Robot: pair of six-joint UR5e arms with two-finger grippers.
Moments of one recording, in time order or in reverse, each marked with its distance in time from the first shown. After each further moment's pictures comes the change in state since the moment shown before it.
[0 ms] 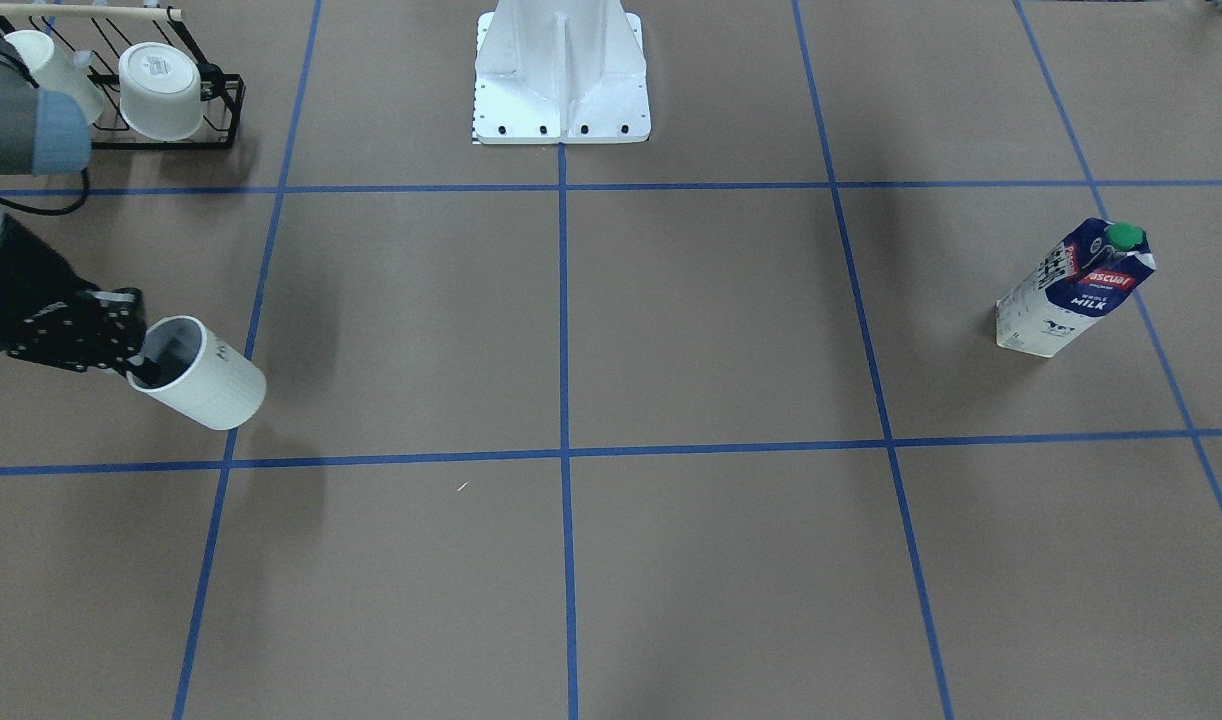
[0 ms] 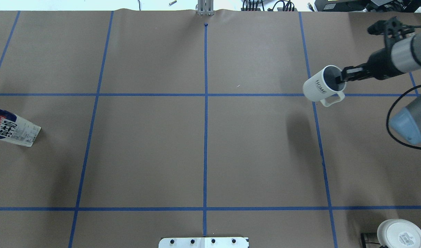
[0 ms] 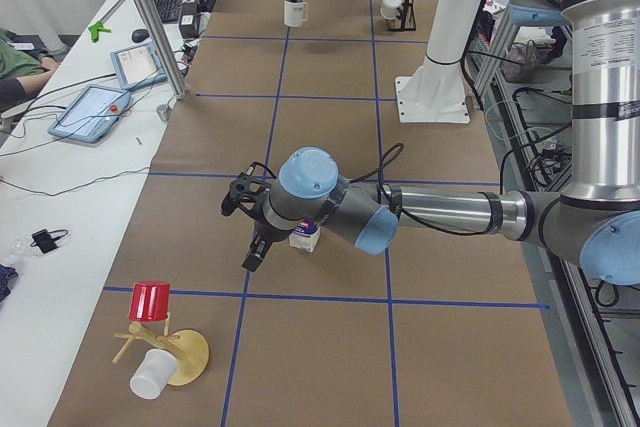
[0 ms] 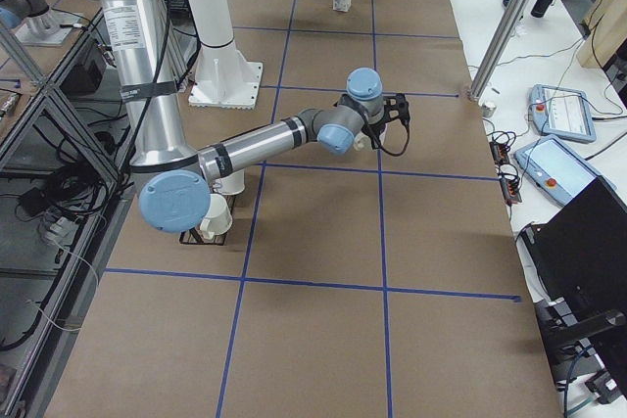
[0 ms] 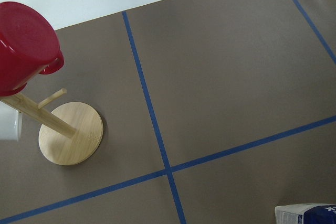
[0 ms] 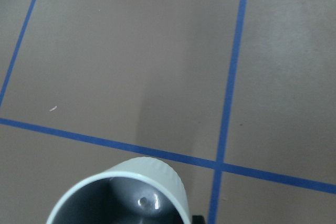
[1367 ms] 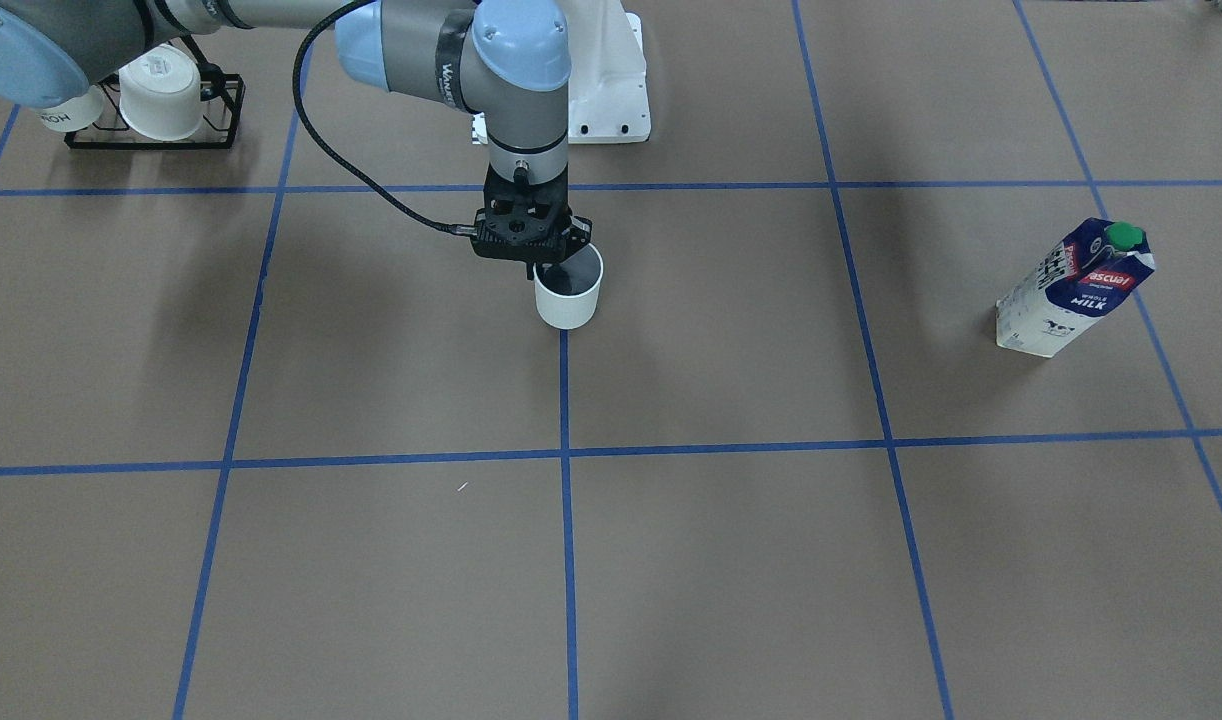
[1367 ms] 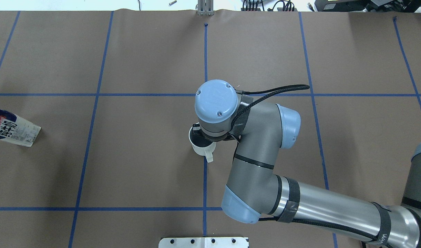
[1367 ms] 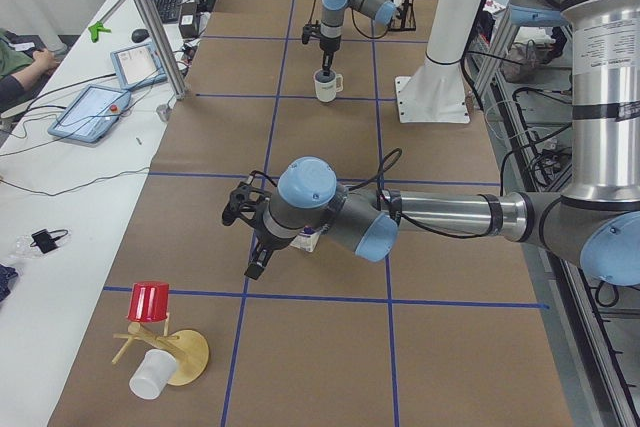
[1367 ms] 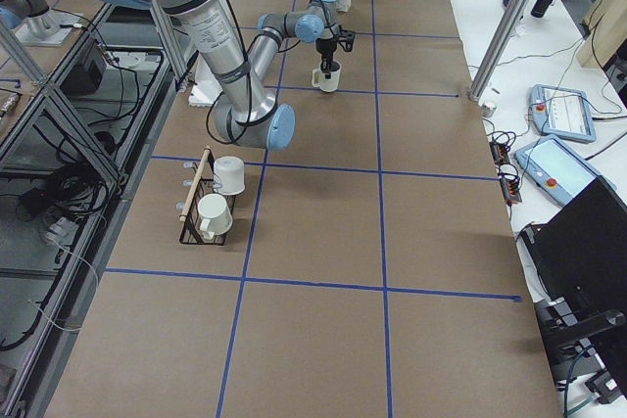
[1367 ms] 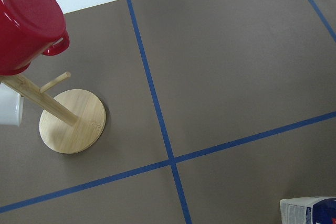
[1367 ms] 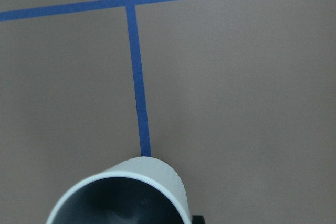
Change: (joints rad) left arm 0.000 0.001 0.023 0.000 -0.005 0.001; right arm -0.541 0.555 -0.085 -0.679 -0.405 0.491
